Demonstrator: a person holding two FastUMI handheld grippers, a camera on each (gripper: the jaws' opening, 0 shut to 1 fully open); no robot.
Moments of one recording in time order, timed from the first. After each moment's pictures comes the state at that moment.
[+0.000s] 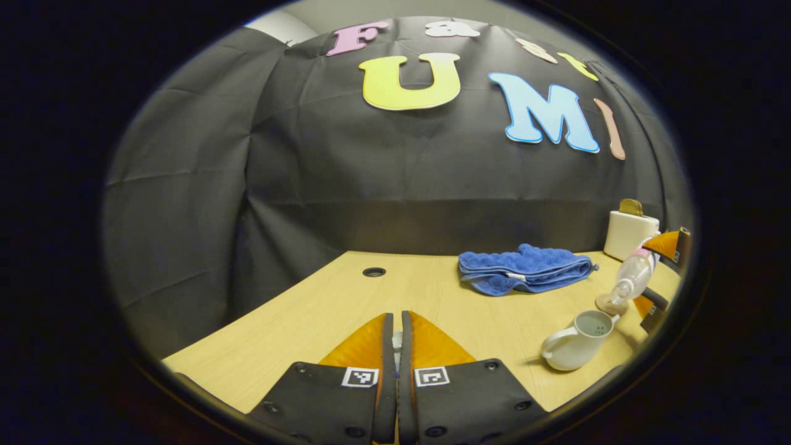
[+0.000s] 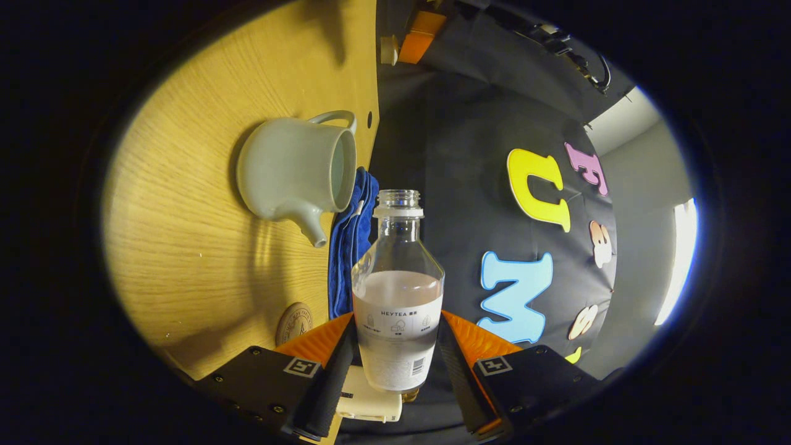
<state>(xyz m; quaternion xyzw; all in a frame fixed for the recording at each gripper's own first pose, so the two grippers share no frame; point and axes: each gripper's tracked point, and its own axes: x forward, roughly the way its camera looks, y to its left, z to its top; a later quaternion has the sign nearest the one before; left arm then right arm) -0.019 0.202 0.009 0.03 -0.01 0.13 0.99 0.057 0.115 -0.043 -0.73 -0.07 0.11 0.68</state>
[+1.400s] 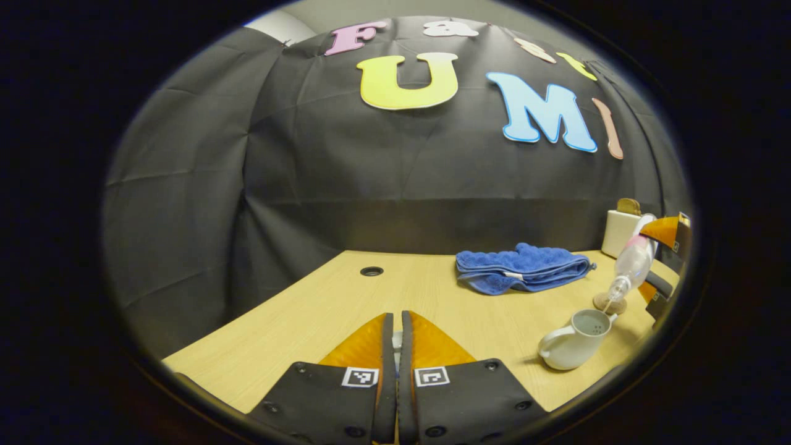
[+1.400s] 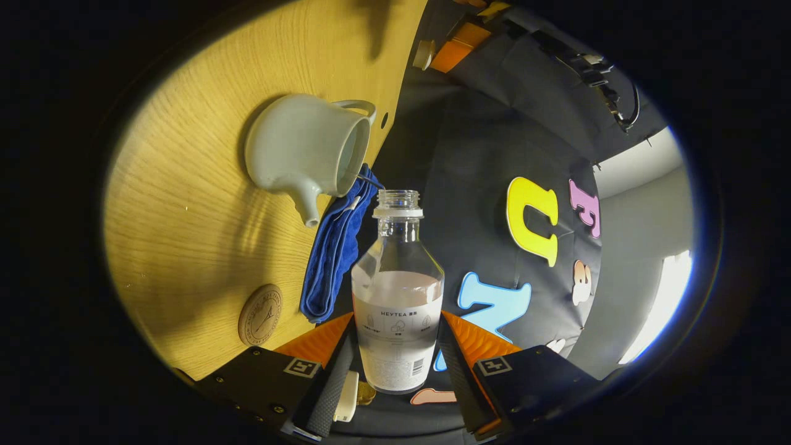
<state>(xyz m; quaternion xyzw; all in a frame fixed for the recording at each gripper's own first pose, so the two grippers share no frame) -0.020 0.200 0.008 0.04 0.00 0.12 0.99 0.062 0.116 -0.022 -0.78 -0.12 0.09 0.60</state>
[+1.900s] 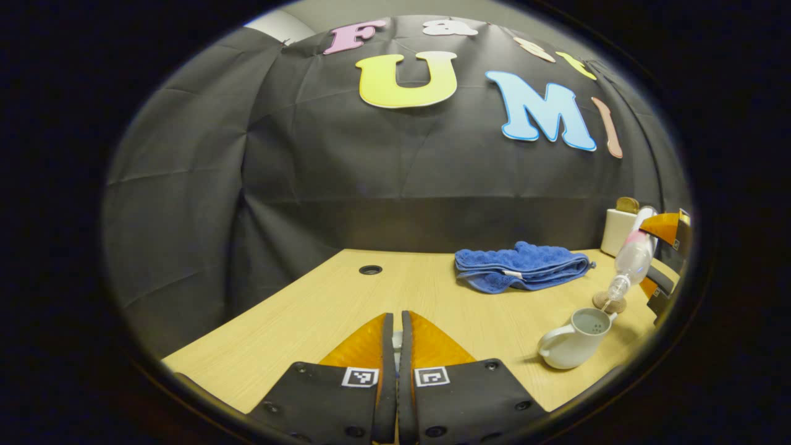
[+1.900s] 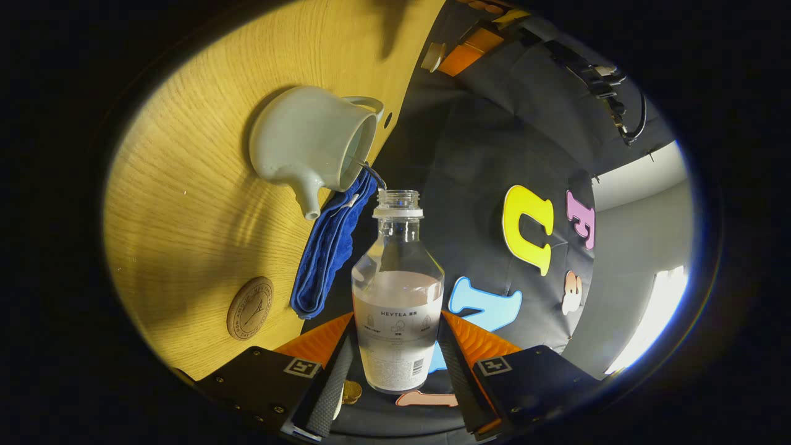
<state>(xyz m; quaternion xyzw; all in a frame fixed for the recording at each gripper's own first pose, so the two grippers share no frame) -0.019 0.199 0.007 0.04 0.00 0.12 0.99 0.062 0.118 -0.016 -0.80 -0.13 0.08 0.58</state>
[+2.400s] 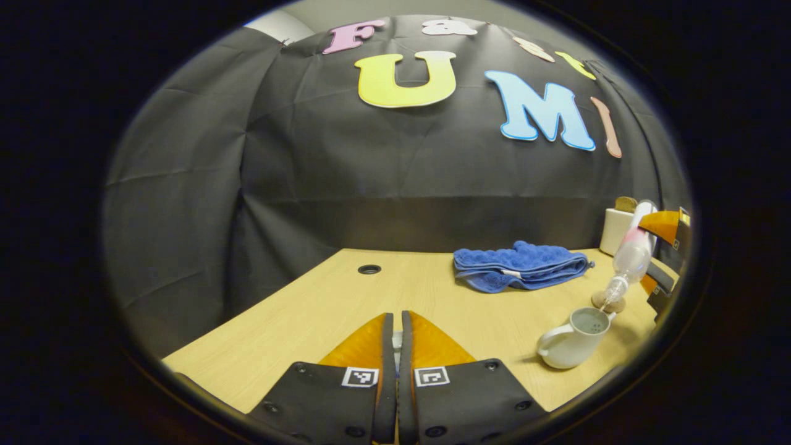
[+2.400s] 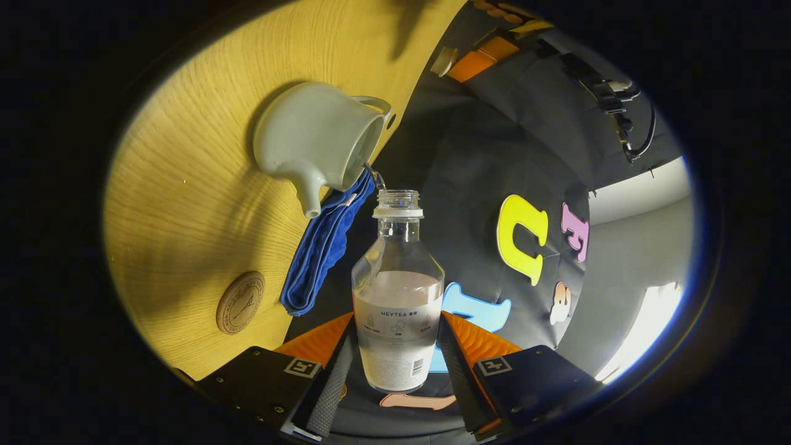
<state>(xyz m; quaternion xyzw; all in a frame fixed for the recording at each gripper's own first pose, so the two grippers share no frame) -0.021 0.198 0.007 0.04 0.00 0.11 0.99 0.060 0.122 -0.011 -0.82 -0.15 0.07 0.55</state>
